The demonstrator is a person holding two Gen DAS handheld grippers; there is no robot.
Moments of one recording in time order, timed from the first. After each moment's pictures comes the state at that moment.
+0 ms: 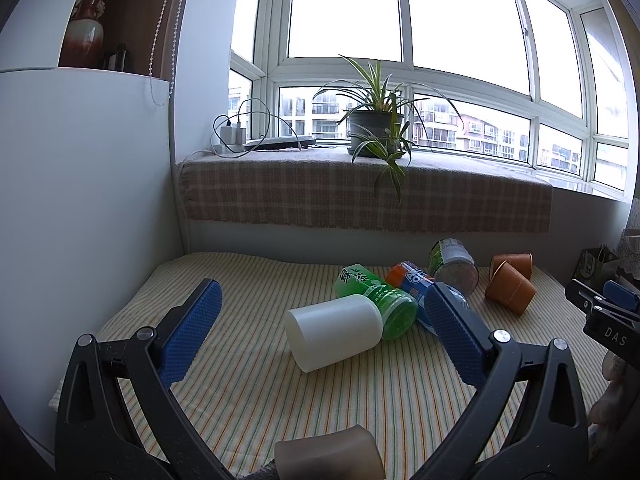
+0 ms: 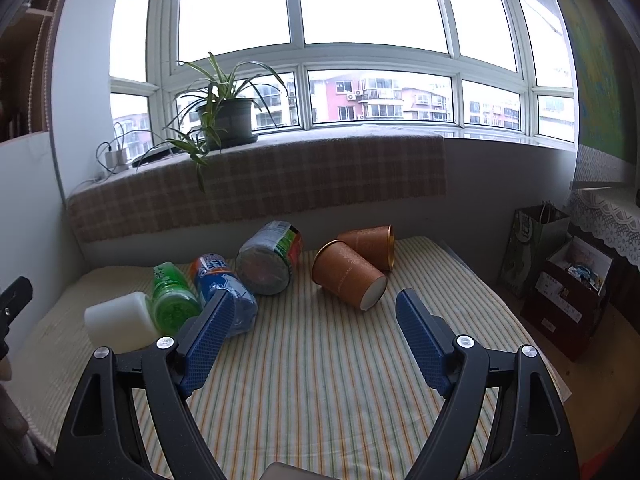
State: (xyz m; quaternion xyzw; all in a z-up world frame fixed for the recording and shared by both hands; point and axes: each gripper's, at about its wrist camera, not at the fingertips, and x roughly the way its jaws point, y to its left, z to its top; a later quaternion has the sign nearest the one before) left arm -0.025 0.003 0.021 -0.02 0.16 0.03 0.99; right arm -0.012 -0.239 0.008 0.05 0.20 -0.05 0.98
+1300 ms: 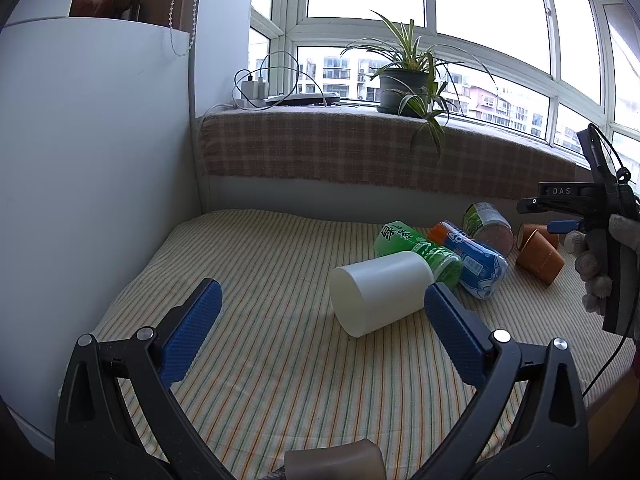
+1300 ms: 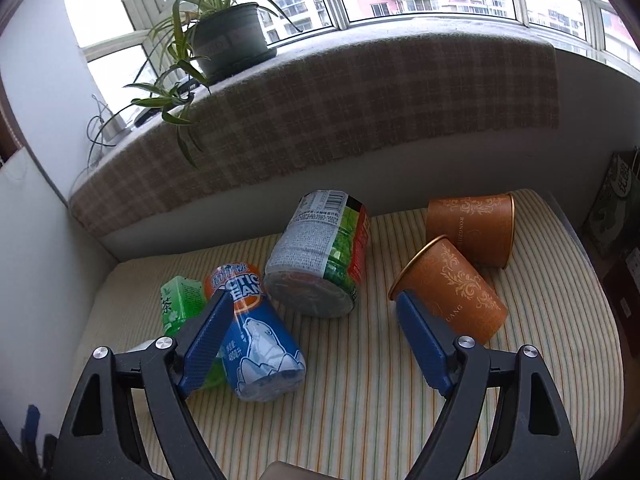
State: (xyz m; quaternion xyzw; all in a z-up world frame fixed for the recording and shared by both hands) left arm -0.013 0.052 -0.007 -0.03 0.24 0.05 0.97; right arm 0.175 -0.248 0.001 0.13 0.39 0.06 0.91
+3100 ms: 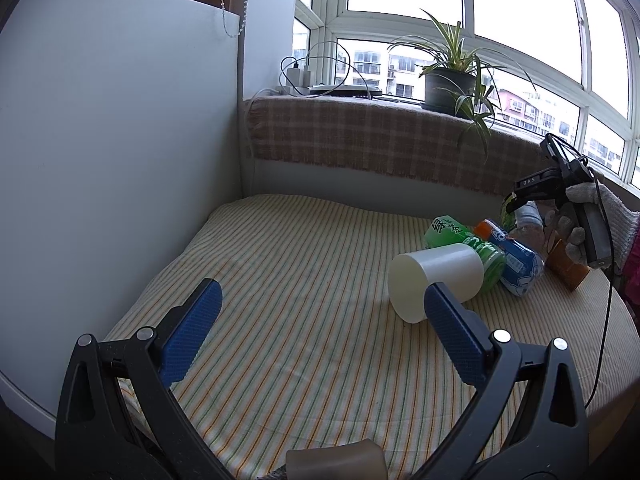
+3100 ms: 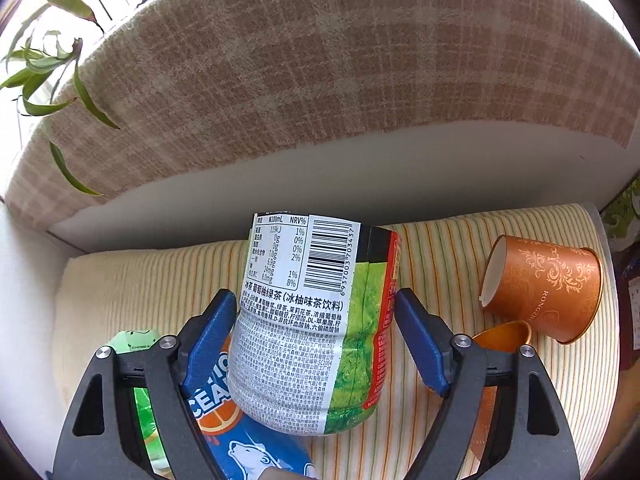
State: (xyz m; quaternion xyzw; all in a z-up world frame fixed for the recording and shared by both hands) left arm -0.026 0.093 -0.014 -0.06 0.25 0.10 0.96; right arm 0.311 -0.207 -0.025 0.09 0.52 0.03 0.85
